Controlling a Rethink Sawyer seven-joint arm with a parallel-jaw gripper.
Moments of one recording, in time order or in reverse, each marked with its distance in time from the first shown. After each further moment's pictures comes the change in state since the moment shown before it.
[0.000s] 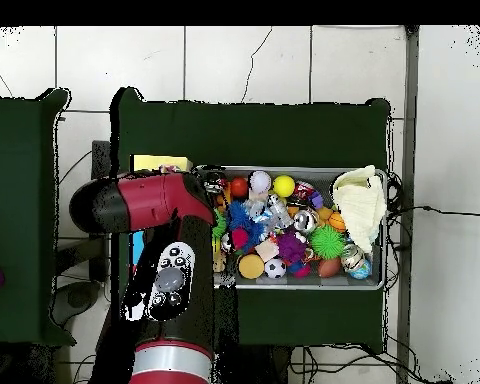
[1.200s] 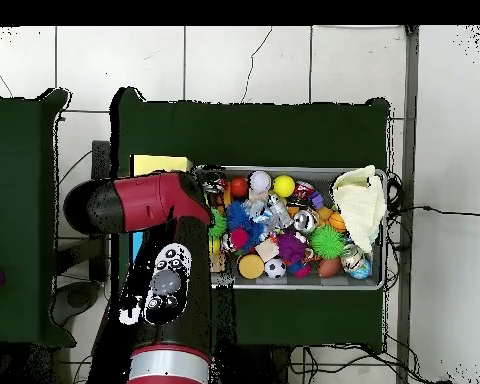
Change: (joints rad) arm 0.006 -0.011 0.005 0.000 0.000 0.098 0.000
